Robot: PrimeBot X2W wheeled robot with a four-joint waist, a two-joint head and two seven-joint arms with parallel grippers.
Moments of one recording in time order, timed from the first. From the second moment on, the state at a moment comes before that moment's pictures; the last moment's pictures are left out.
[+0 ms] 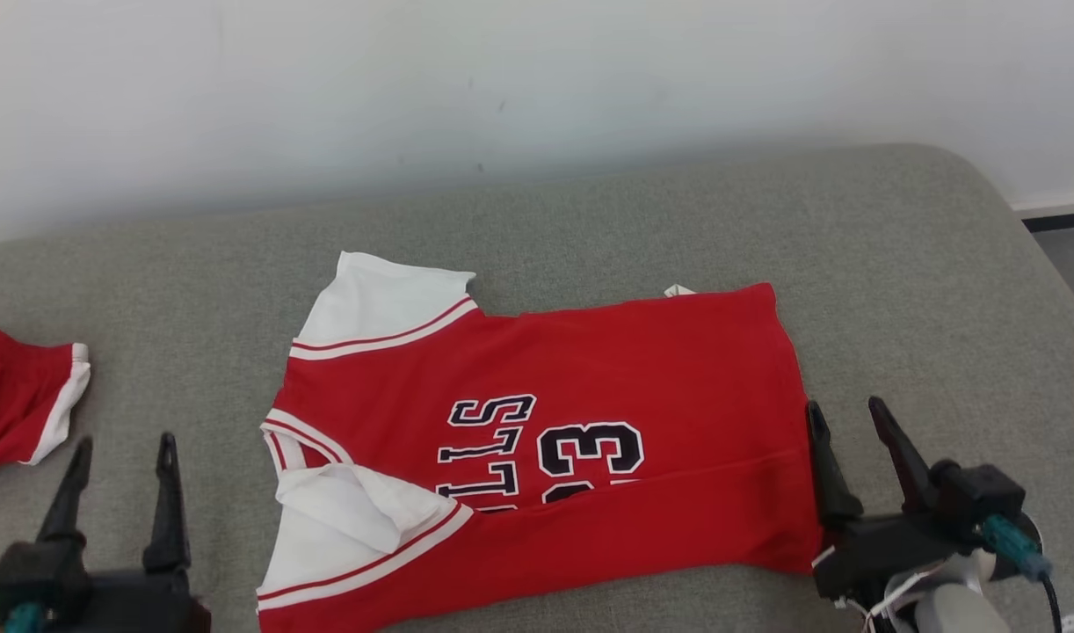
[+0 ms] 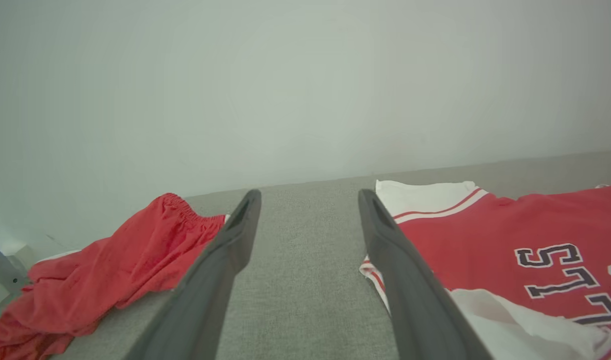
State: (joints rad) left arm -0.07 0.19 0.14 0.19 -0.13 -0.12 -0.26; right arm -0.15 -0.19 0.02 0.34 0.25 0.13 -0.26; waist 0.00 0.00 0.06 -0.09
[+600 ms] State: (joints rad) left arm -0.73 0.45 -0.25 0.47 -0.41 -0.13 -0.10; right arm -0.69 -0.23 0.11 0.71 0.26 0.13 -0.22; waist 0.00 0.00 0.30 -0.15
